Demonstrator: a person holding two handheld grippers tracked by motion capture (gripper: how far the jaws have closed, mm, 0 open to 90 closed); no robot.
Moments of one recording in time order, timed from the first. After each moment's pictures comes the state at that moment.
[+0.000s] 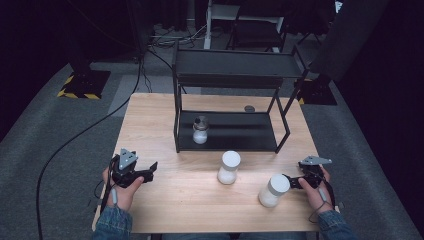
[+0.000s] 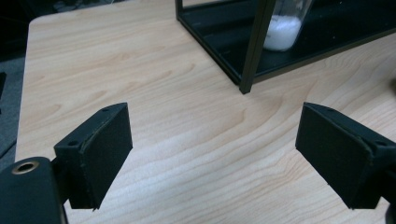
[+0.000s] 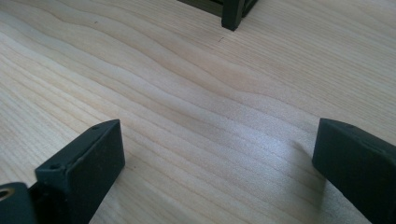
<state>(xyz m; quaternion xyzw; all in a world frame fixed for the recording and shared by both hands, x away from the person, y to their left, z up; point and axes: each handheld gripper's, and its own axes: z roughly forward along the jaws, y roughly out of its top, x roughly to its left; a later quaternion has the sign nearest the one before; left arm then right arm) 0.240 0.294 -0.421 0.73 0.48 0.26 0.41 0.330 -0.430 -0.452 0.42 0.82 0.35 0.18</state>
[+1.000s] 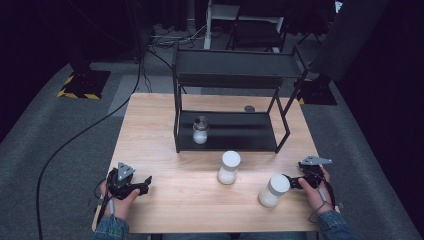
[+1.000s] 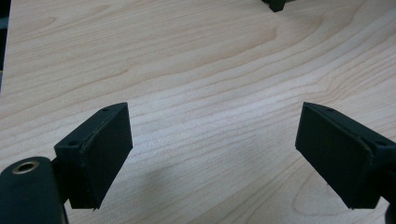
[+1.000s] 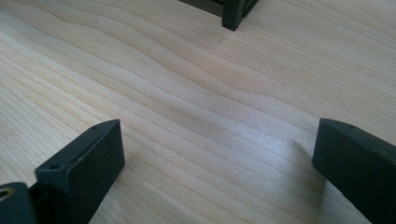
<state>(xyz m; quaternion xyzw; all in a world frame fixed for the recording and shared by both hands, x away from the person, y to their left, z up) 0.232 0.301 -0.454 0.74 0.51 0.24 0.36 0.330 -0.430 -0.452 0.42 0.82 0.35 0.18</state>
